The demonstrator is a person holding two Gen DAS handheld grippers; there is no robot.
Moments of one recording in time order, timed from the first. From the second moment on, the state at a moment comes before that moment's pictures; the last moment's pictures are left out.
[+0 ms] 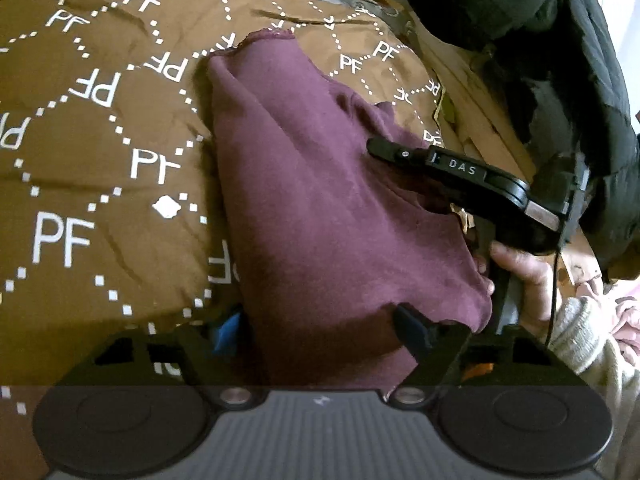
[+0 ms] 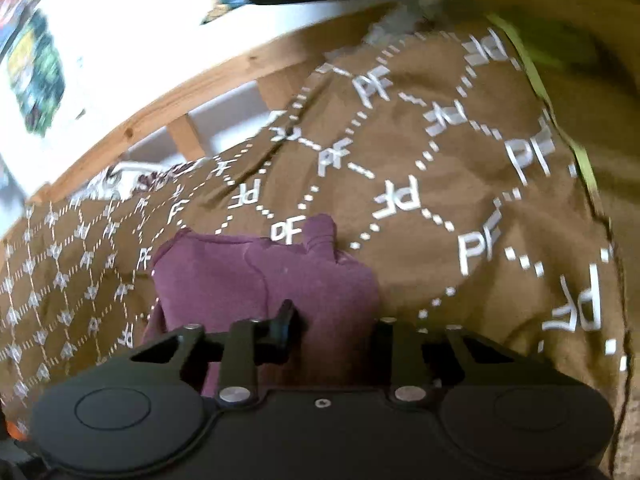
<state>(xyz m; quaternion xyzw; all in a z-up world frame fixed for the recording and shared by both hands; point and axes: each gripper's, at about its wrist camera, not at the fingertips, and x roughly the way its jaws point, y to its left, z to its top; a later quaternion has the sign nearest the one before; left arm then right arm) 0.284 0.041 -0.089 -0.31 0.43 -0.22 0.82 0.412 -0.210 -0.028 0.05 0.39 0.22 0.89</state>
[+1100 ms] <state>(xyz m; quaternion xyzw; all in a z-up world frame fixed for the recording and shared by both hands) 0.241 0.146 -0.047 -0.30 0.39 -0.11 0.86 0.388 -0.062 -0.007 -0.01 0.30 0.30 0.91</state>
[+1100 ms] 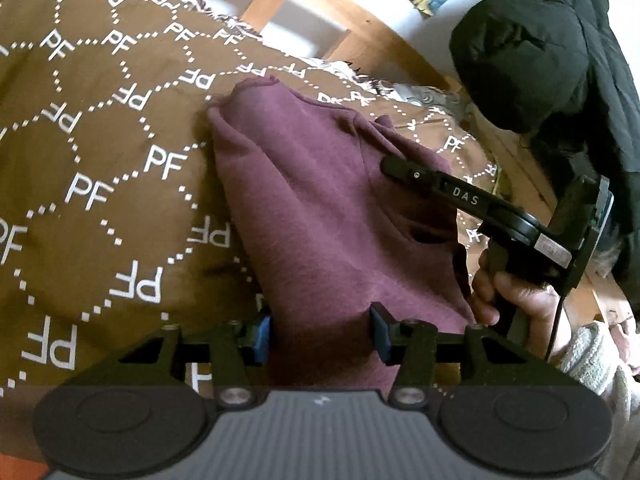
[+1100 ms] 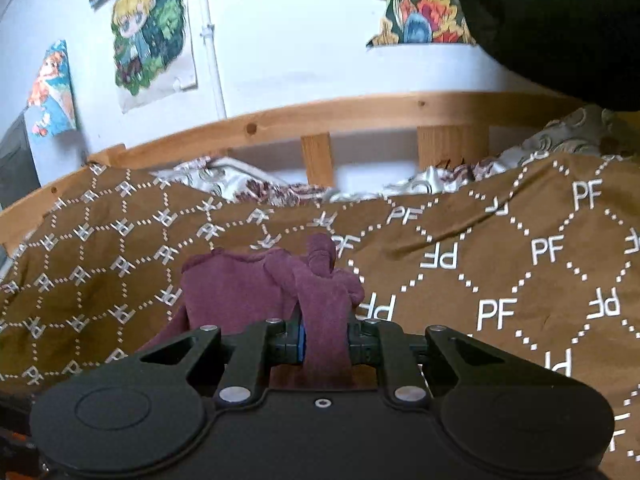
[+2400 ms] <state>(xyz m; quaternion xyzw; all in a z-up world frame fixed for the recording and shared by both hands) 0.224 0.132 -0.047 -0.24 0.43 0.04 0.87 0.318 -0.116 -0.030 -0.01 0.30 0.25 0.92</state>
